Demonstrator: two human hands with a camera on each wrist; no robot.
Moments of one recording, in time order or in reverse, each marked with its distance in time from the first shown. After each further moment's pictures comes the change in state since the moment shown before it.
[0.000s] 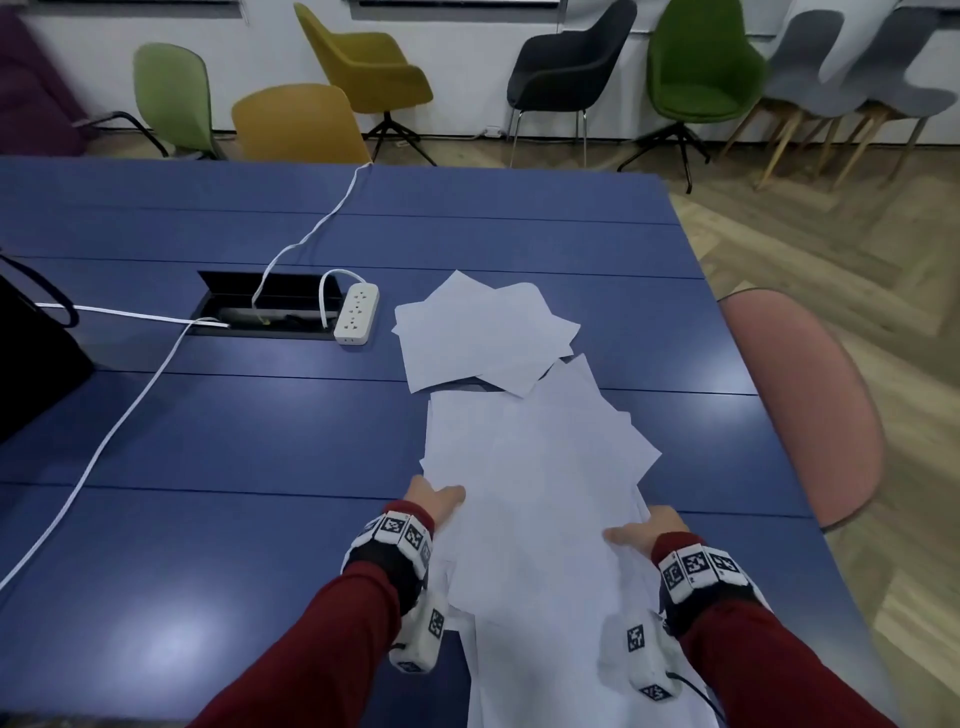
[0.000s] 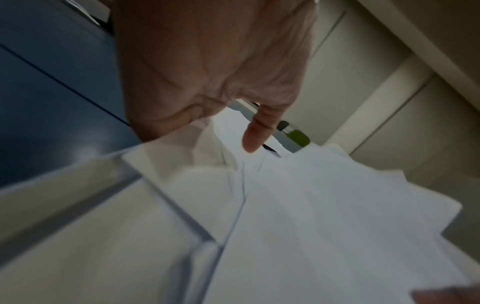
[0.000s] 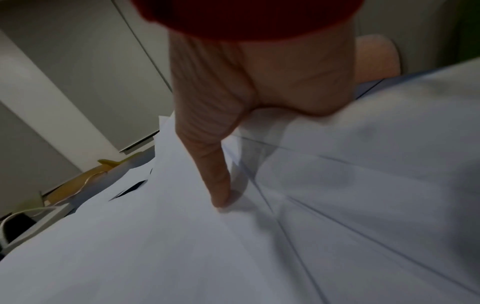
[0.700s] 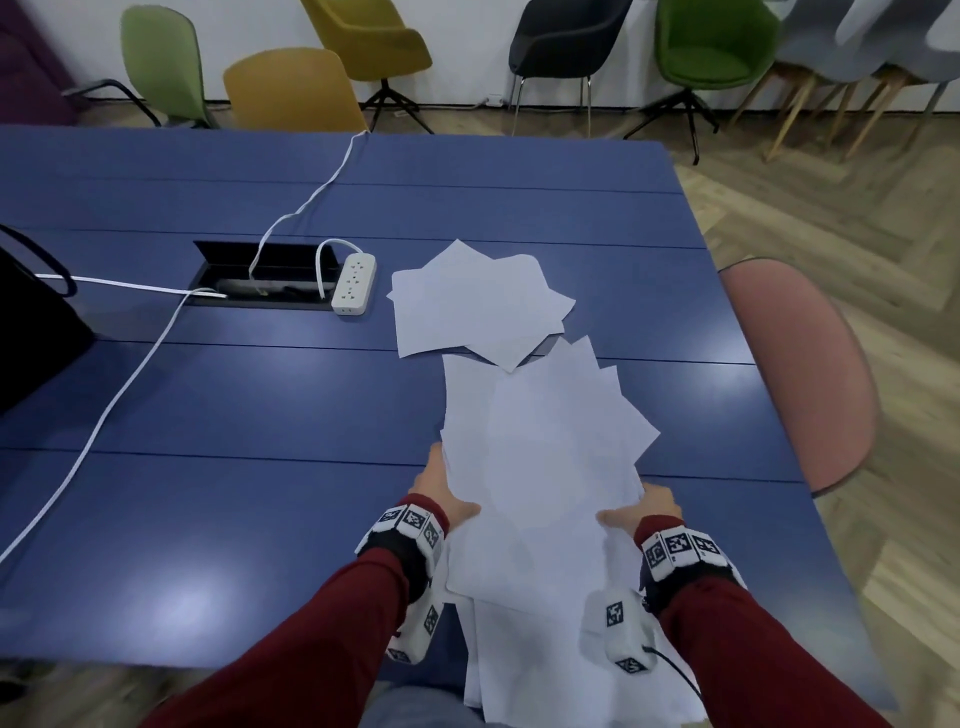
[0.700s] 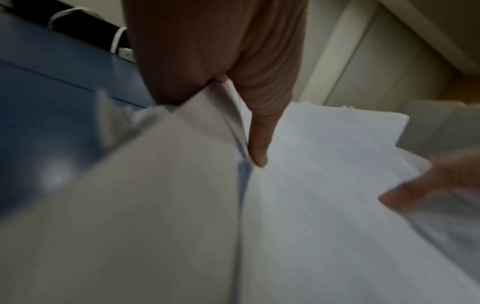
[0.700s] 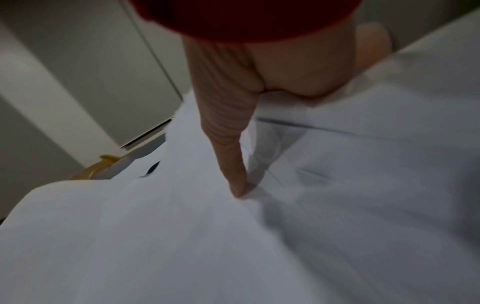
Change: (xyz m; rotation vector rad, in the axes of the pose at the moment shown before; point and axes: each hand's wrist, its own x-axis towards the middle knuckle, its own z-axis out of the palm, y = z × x) left_hand -0.053 -0.010 0.019 0.103 0.001 0.218; right_hand -0.011 0.017 0.009 -0.048 0.108 0.009
